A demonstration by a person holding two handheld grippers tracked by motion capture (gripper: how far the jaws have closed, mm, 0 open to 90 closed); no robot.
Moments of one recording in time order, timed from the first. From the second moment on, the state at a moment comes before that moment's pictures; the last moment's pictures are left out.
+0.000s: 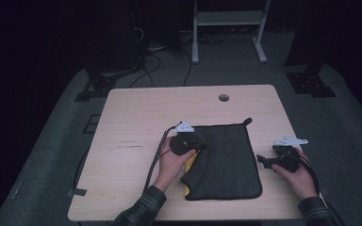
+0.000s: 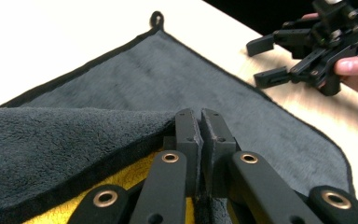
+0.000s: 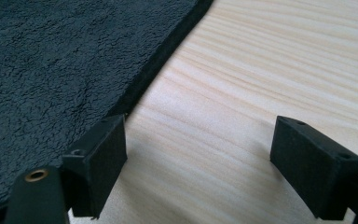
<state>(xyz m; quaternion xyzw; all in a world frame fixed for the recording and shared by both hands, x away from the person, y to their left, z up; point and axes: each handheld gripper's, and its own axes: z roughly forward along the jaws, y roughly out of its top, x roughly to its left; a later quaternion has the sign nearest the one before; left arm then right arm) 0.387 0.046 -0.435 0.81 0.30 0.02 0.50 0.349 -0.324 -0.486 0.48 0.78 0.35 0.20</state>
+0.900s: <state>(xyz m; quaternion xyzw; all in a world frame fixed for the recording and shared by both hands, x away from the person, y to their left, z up) 0.398 -0.035 -0.441 0.82 0.26 -0.03 0.51 0.349 -0.324 -0.486 0.48 0.78 0.35 0.20</state>
